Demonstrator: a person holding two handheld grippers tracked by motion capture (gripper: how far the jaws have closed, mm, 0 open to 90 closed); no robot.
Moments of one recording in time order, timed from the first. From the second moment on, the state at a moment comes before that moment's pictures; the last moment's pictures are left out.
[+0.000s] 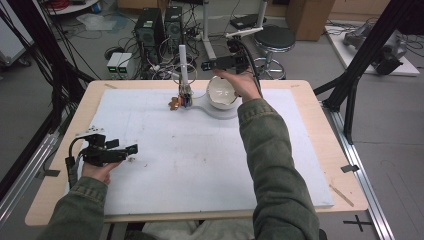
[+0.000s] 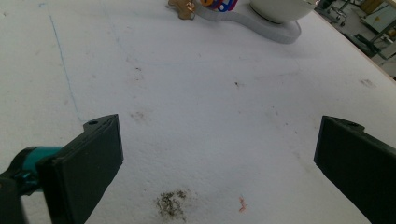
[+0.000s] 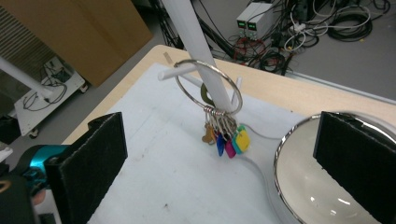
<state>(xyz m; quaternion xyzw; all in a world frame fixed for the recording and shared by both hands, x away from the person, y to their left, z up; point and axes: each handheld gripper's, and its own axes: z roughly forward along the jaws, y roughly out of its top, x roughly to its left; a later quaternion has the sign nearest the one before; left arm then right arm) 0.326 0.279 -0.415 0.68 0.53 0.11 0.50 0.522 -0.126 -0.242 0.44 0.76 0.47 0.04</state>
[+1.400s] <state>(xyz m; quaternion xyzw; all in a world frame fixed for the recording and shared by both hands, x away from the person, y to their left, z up) 0.323 0.281 -0.415 0.67 0.53 0.12 0.50 0.432 -0.193 -0.284 0.44 0.76 0.47 0.07</state>
